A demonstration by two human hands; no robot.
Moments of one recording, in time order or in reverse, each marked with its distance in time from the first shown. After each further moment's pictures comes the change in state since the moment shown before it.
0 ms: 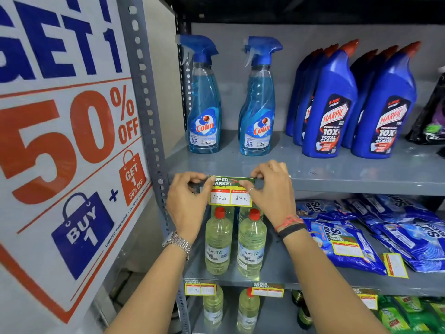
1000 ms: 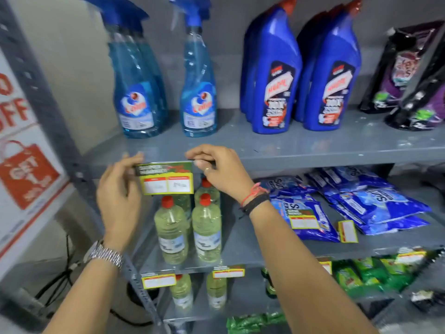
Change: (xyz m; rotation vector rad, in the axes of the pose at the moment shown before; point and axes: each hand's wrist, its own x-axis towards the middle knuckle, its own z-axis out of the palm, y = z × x) left_hand -0.007 -0.014 0.012 0.023 -0.047 0.322; right_hand 0.015 0.031 -0.027 0.498 -0.347 -0.037
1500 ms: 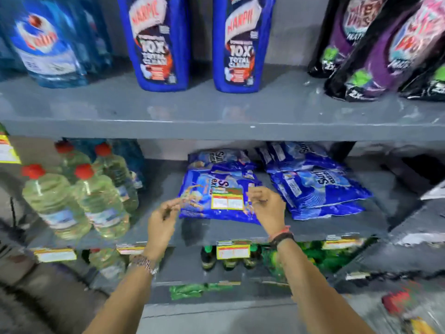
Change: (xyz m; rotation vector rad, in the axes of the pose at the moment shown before) left_hand -0.222 0.094 0.278 -0.283 -0.463 -0.724; right_hand -0.185 0.314 -0.196 -0.043 0.327 0.564
